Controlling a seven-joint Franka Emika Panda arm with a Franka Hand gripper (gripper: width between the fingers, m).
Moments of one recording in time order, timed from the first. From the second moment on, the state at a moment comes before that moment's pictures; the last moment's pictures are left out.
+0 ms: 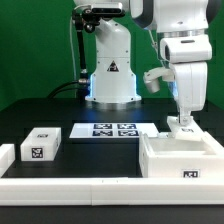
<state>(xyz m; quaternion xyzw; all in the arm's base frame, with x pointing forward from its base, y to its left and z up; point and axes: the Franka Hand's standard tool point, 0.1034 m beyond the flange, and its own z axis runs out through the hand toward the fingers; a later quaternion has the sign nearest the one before) 0.482 0.127 0.061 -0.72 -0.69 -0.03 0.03</state>
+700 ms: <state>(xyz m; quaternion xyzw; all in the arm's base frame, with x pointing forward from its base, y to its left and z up) 0.540 0.122 0.060 -0.72 -0.70 -0.05 0.03</state>
